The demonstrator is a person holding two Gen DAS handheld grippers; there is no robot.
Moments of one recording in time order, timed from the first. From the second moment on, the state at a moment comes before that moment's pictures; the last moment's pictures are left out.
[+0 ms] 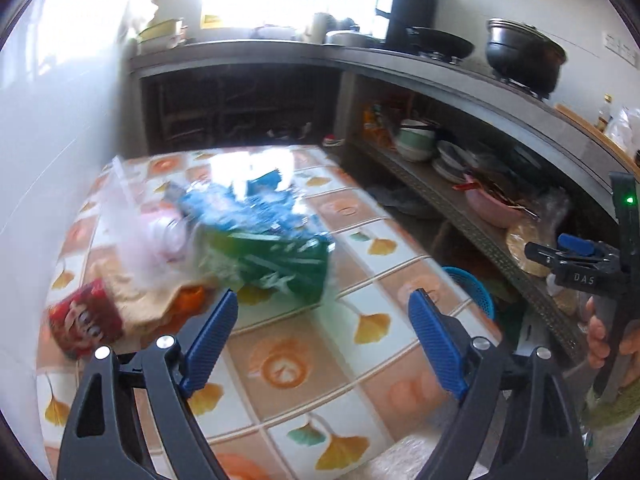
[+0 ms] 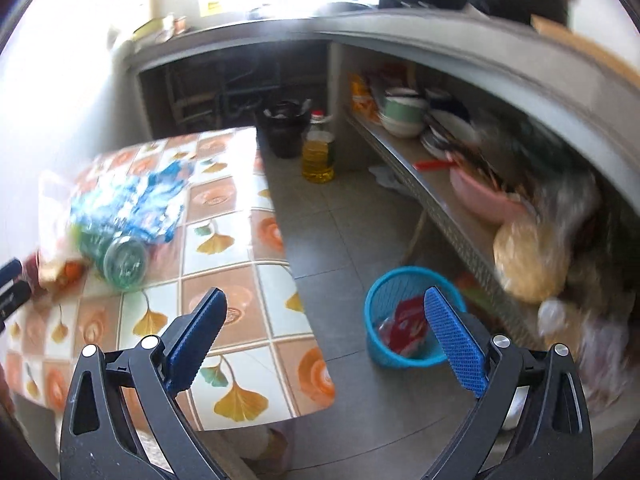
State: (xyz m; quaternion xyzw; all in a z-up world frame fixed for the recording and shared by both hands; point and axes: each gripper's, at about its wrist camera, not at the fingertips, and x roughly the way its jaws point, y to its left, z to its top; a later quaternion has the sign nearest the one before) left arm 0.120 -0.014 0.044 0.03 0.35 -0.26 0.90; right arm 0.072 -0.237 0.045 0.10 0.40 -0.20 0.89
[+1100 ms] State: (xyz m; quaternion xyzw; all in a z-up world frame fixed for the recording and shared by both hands) left arm 0.150 0.050 -0.006 0.00 0.33 -0.22 0.92; right arm 0.411 -0.133 -0.017 0.17 0.60 0.10 0.78
